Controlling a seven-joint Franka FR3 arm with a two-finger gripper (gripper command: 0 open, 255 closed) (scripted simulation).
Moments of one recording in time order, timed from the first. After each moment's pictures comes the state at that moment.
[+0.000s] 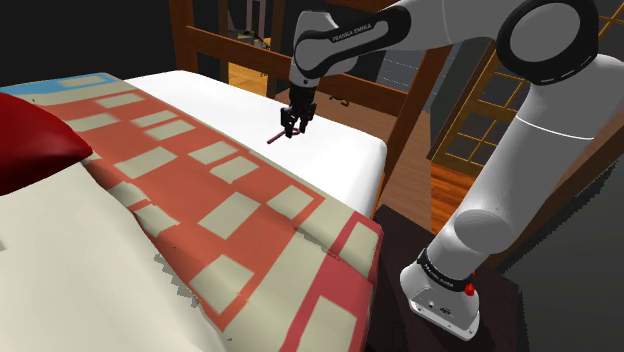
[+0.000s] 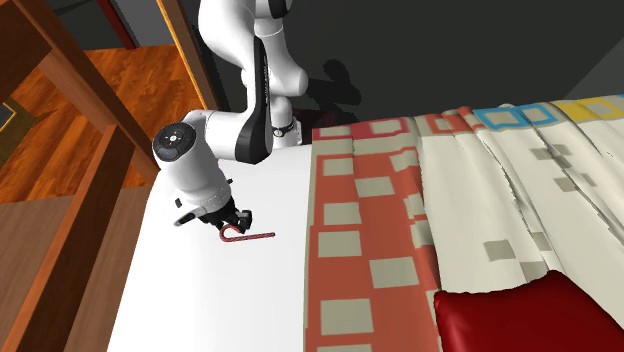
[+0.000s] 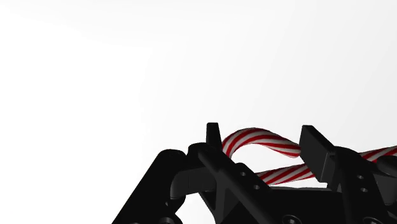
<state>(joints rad) -0.12 0.09 0.10 -2.02 0.00 2.11 0.02</state>
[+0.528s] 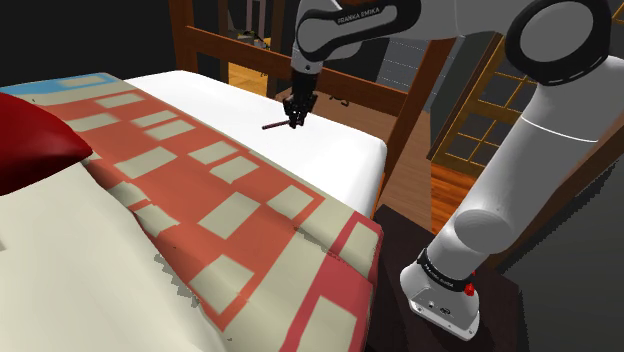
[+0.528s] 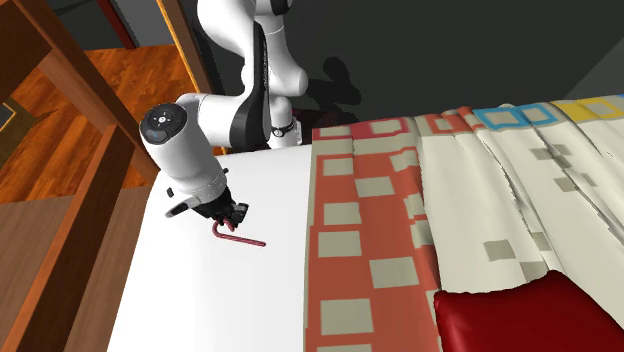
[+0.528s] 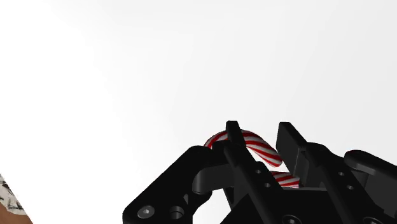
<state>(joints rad) -0.12 0.05 0.10 -1.97 0.00 2.01 0.02</state>
